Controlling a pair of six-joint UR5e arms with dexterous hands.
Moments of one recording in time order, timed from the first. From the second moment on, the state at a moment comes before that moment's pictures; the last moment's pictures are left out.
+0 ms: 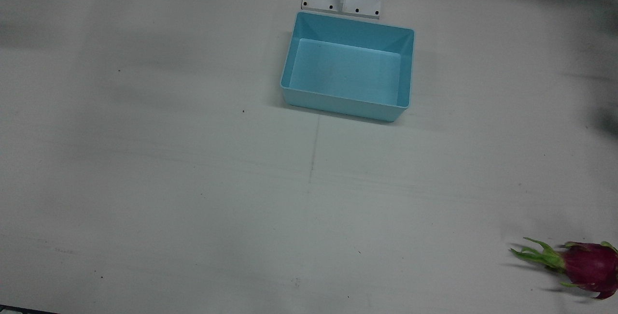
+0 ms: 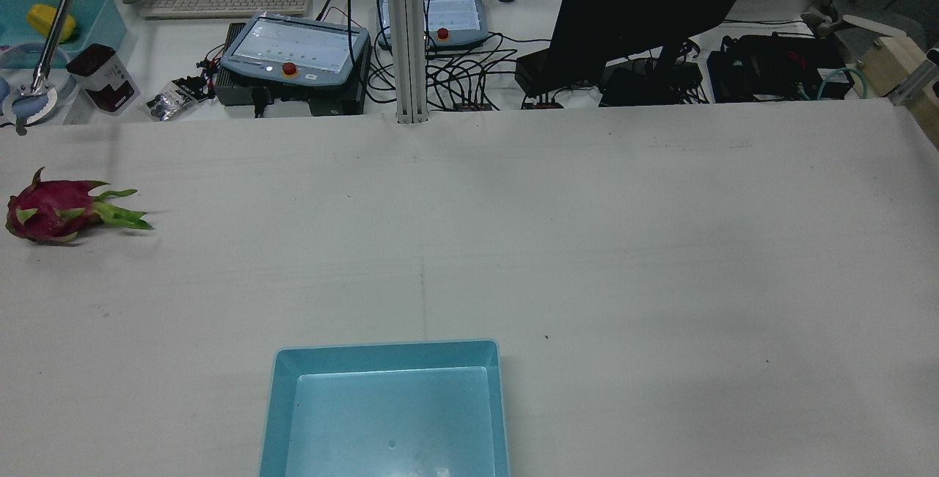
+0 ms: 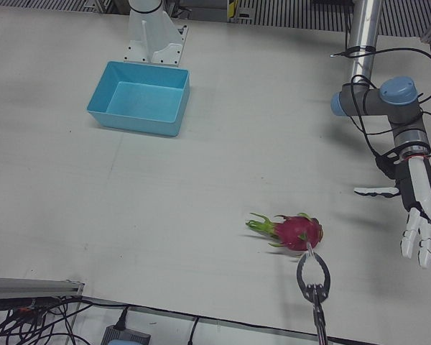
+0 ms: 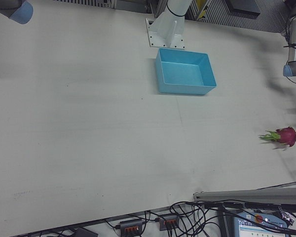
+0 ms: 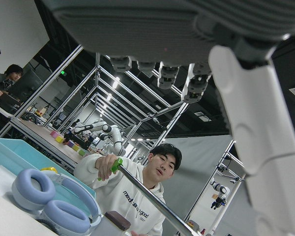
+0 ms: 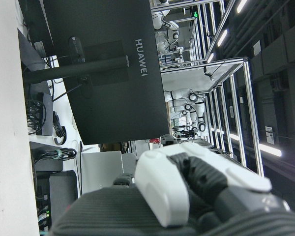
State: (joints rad) left arm -1.21 -1.61 -1.19 -0.62 1.15 1.06; right arm 1.47 -1.65 1.69 -3.22 -1.55 0.16
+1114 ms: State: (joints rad) left arm -1.14 -1.59 -1.20 -0.64 1.14 1.08; right arm 1.47 -1.65 1.69 -3.22 -1.55 0.16
